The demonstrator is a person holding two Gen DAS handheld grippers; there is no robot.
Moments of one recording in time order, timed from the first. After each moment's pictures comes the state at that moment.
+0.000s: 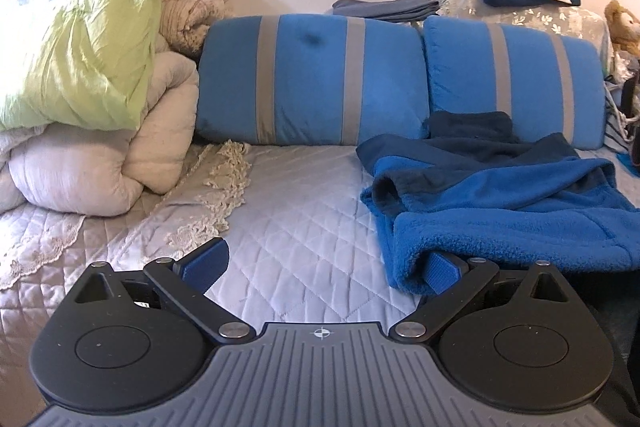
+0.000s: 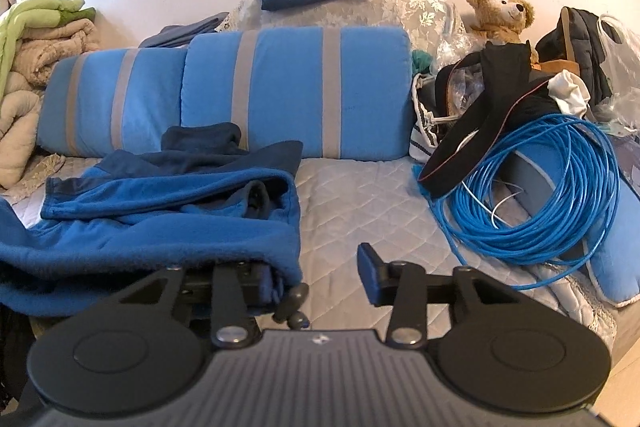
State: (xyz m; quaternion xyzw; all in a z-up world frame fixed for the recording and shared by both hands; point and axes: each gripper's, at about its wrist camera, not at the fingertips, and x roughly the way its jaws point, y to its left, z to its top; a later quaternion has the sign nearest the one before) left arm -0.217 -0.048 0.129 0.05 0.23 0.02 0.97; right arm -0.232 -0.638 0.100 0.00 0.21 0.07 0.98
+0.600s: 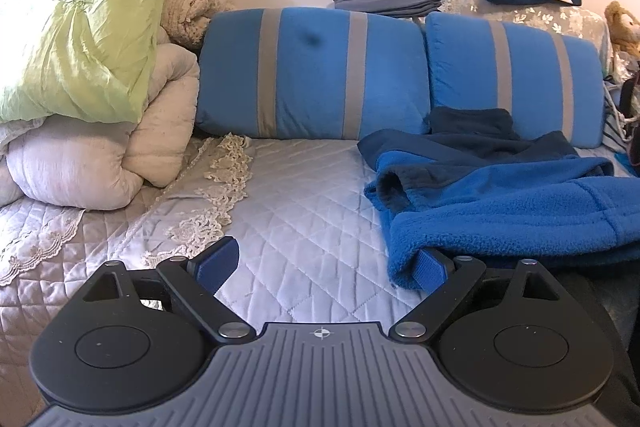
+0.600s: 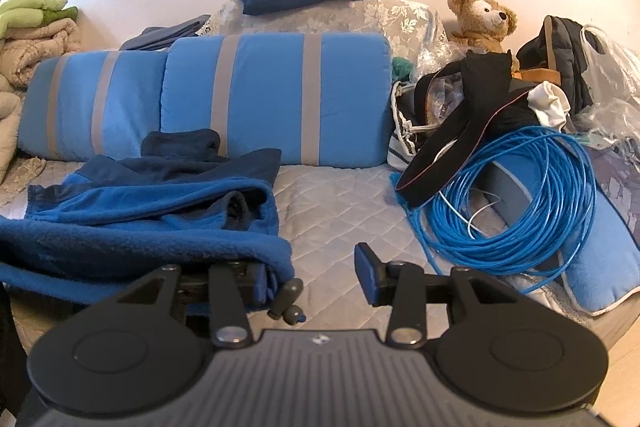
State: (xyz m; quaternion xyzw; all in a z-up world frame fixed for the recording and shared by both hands) left arm -0.215 -0.036 0.132 0.05 0.23 0.01 0.97; right arm -0.230 -0.638 0.119 -0.01 0.21 0.03 0.98
